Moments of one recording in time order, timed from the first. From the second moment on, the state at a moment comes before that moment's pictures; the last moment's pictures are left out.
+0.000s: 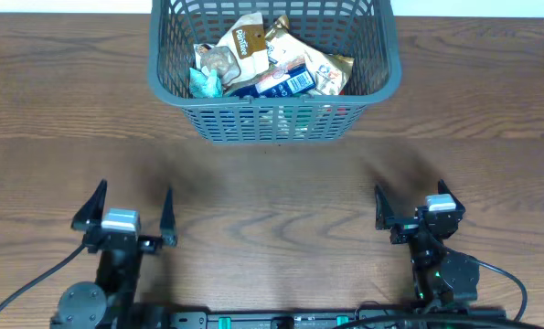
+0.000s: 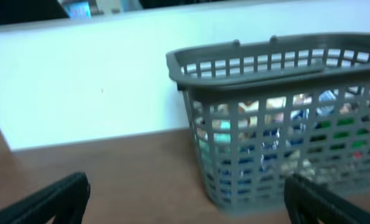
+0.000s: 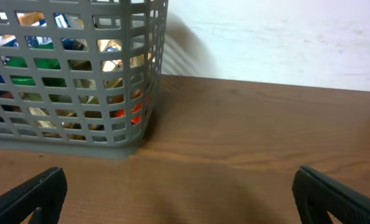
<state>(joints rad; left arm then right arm) -0.01 0.01 0.32 -0.27 0.13 0.09 0.08 0.01 0.04 -0.14 -0.01 -0.03</state>
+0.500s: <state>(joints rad) -0.01 0.01 0.01 -0.06 0.13 0.07 0.08 0.01 0.04 -0.14 -0.01 -0.03</state>
